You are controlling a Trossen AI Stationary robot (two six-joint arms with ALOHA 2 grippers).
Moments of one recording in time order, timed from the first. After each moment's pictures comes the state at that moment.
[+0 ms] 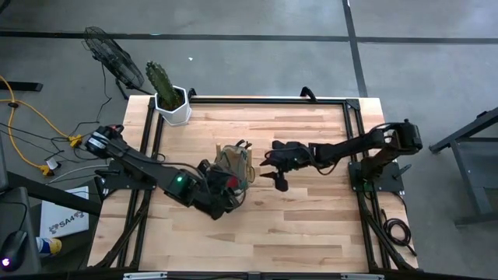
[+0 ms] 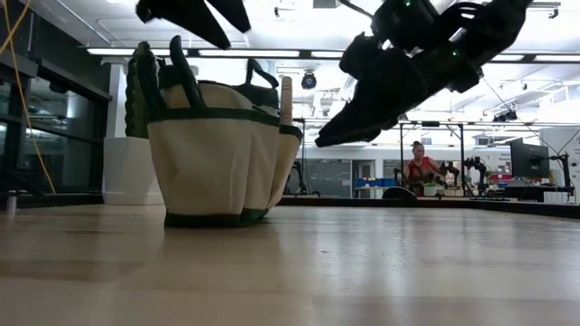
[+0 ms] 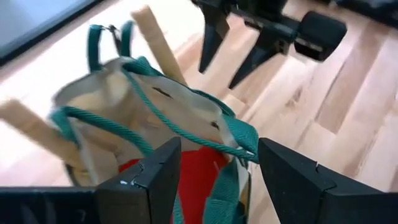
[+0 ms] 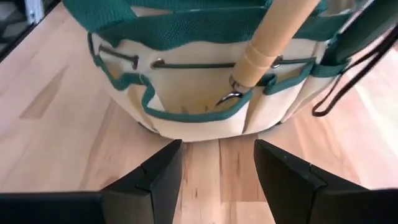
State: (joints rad) left arm -0.47 1.58 1.36 -0.81 -0.73 -0.96; right arm -0.03 1.57 0.69 0.38 -0.09 0.04
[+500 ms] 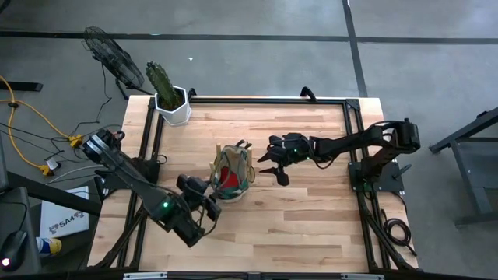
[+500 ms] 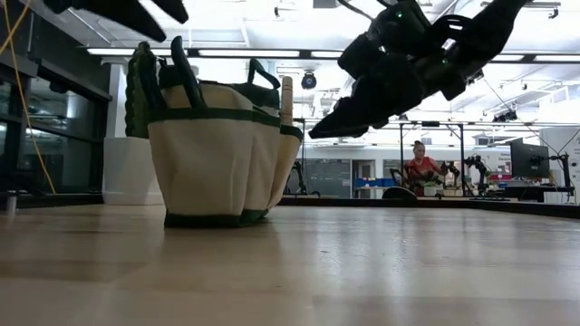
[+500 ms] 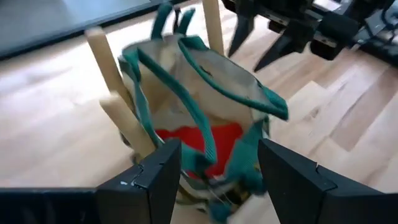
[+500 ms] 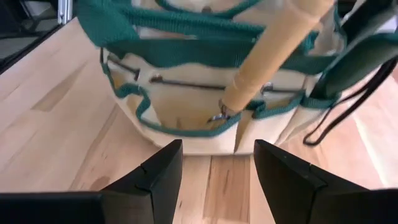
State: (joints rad) left arm -0.70 1.59 1.31 -1.11 -1.00 -1.55; right arm -0.13 1.58 0.69 0.43 -0.27 -0.11
